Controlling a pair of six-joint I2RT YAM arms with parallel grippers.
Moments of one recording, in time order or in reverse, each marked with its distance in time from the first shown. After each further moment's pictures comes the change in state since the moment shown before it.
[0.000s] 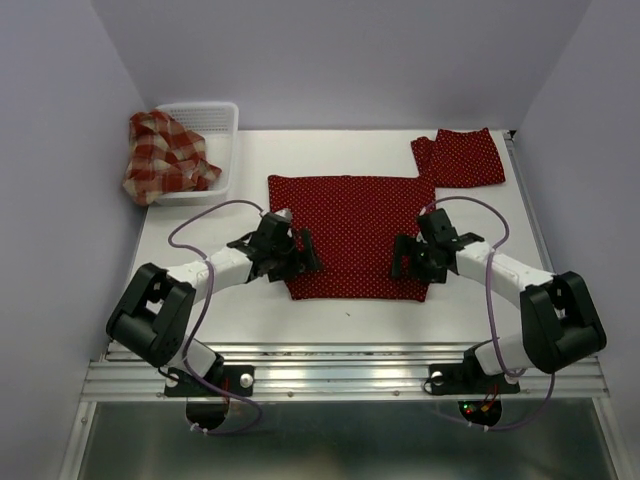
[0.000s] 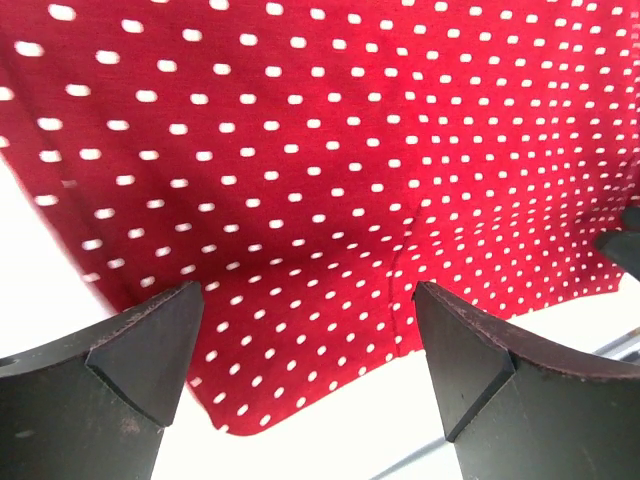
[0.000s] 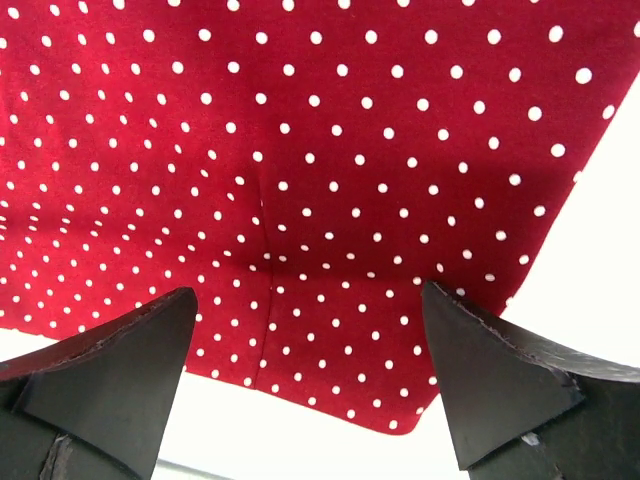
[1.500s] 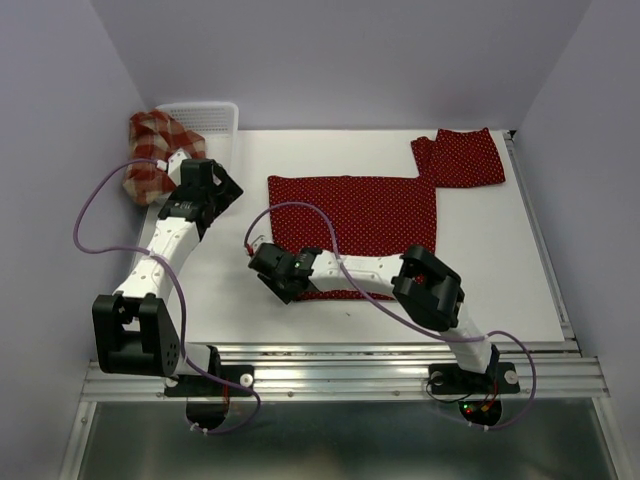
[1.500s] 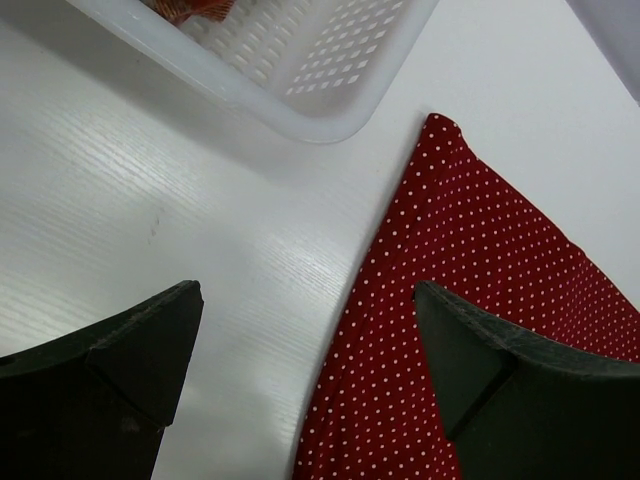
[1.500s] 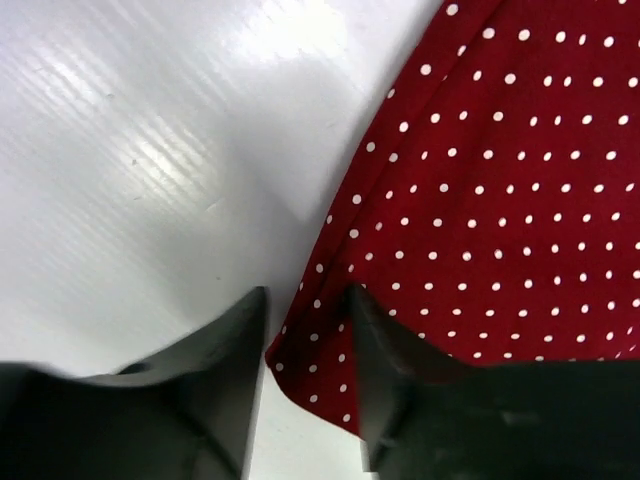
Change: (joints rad) left arm 0.444 -0.136 0.334 -0.280 -0.356 0.006; right arm 0.792 0.723 0.890 -0.158 0.382 -0.257
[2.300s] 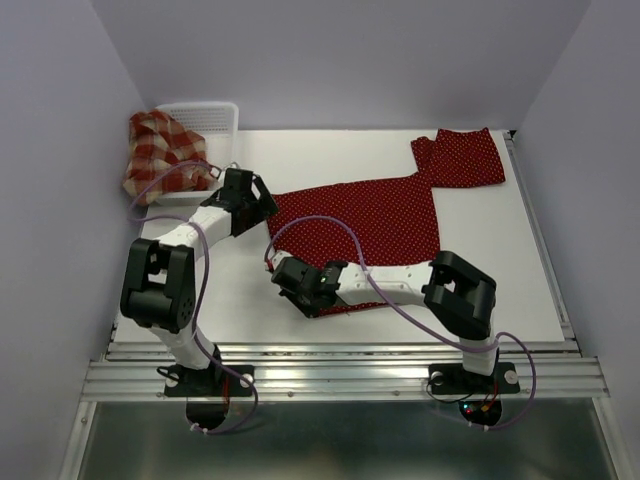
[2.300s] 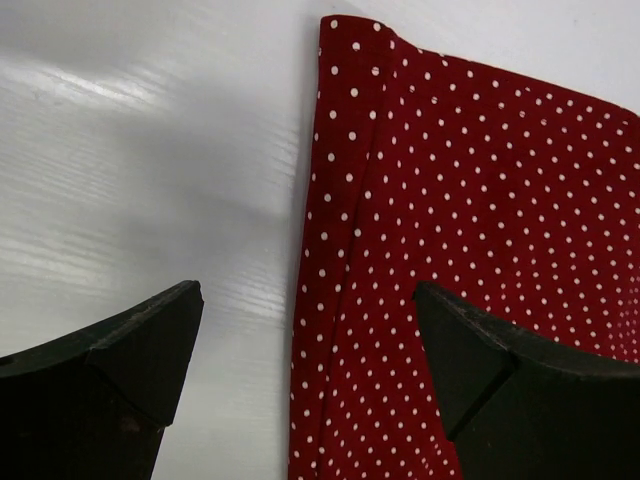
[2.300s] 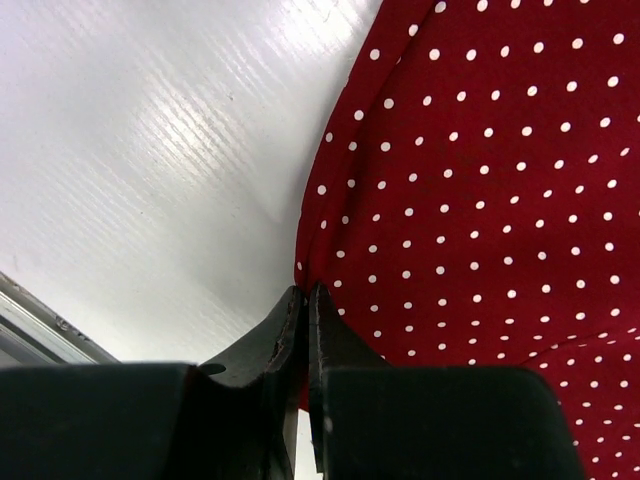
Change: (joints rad) left arm -0.138 0.269 -0.014 0.134 0.129 0.045; right arm 0.030 -0.216 -0.315 0.100 -0.085 0.023
